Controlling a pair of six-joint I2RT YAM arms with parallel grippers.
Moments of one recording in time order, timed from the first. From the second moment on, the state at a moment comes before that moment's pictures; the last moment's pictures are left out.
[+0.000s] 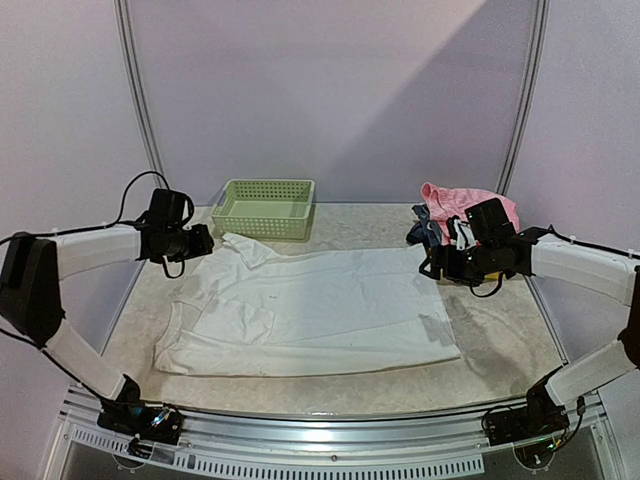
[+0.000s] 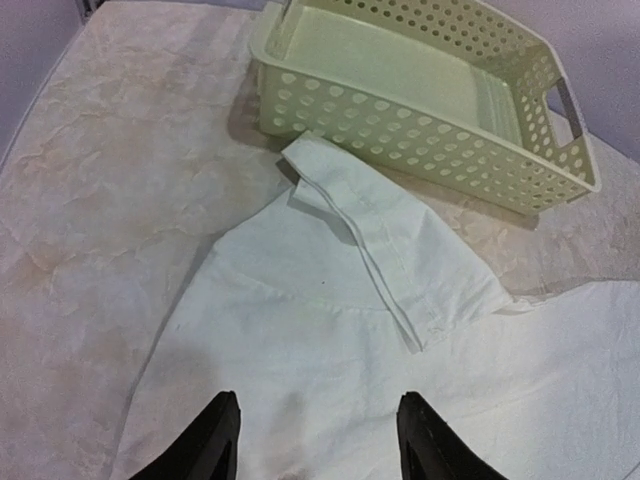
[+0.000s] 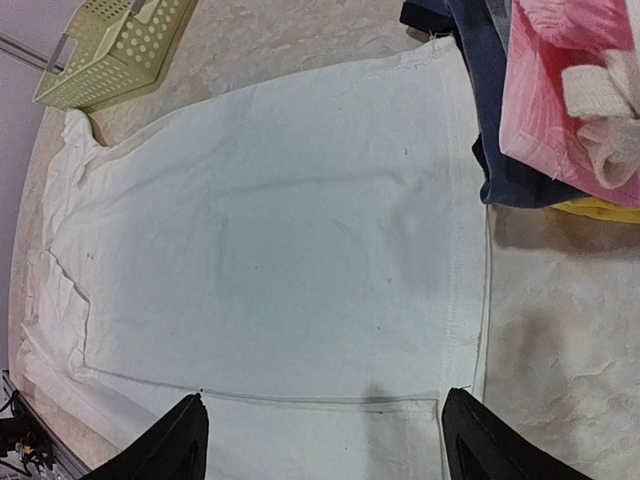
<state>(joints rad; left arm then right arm) -0.24 1.51 0.94 -0.18 -0.11 -0.41 0.43 1.37 0.90 -0.39 -0.14 0.51</state>
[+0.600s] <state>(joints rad) -0.33 1.98 1.30 -0.25 0.07 -0.42 0.44 1.43 0.91 -0.38 -0.14 0.50</state>
